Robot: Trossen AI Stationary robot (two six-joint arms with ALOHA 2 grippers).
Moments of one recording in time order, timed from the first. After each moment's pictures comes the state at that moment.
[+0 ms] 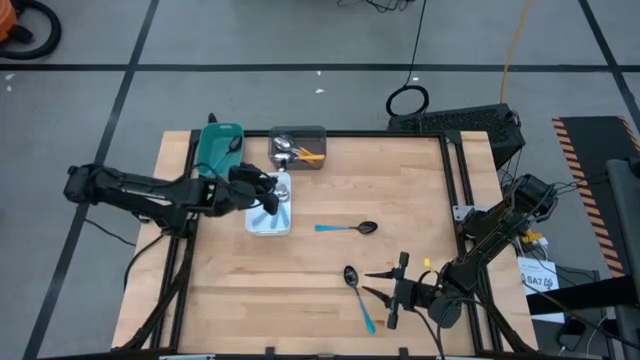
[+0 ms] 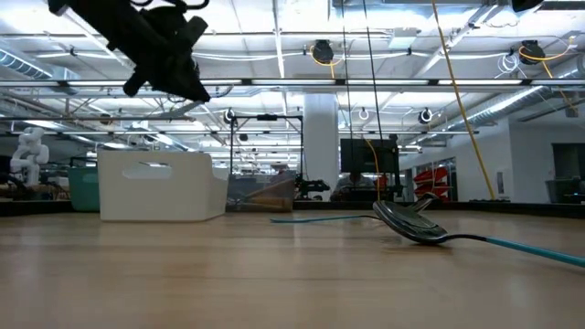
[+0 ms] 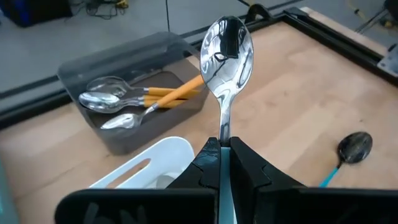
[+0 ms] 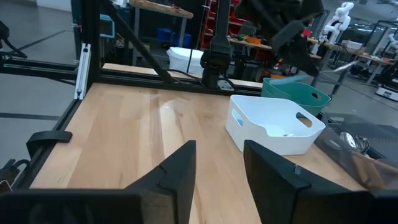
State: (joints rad) left arm -0.04 1.09 0.72 -0.31 -0.66 -0.66; right arm 0.86 1.54 0.72 0.52 1.10 0.12
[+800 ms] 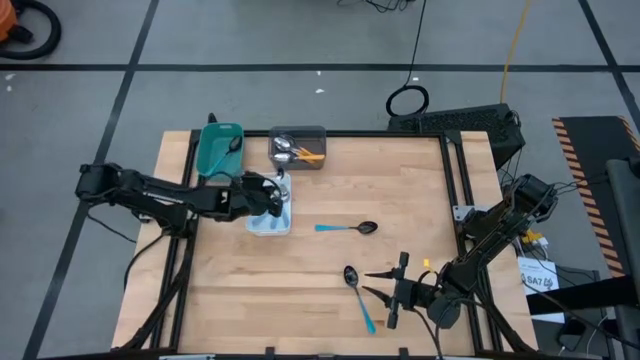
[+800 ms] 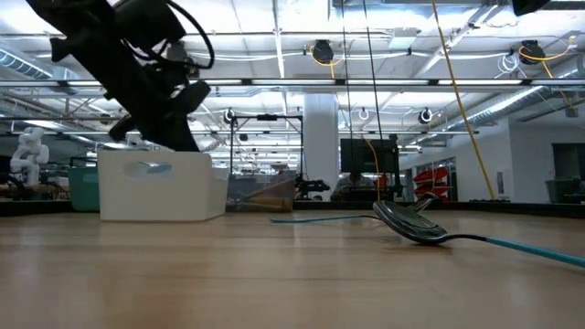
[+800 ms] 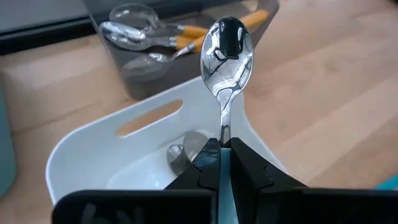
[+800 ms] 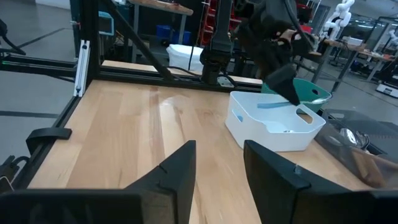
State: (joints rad) left arm 0.01 1.23 0.58 -0.20 -0.65 -0.84; right arm 0.86 1.54 0.72 0.49 1.10 0.14
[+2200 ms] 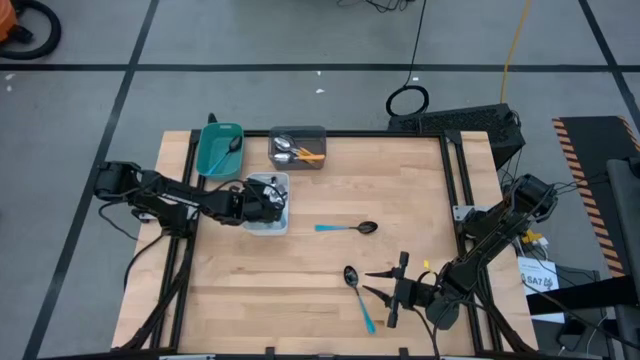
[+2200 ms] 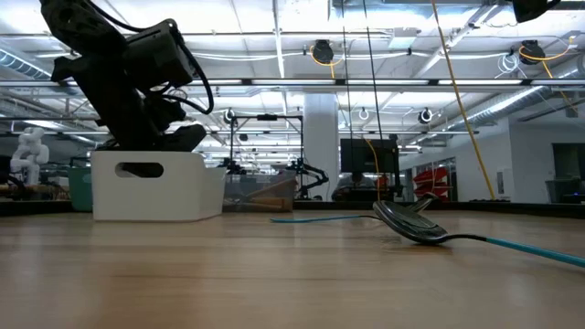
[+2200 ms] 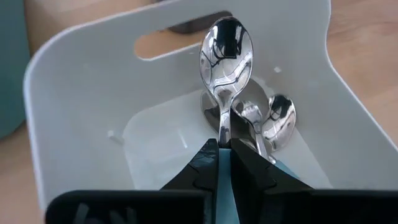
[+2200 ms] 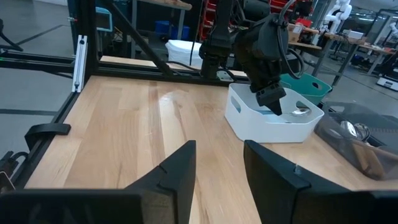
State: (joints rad) left arm 0.00 1.42 0.58 -0.31 -0.63 -1.05; right arm 0.86 1.54 0.72 0.45 1.10 0.20
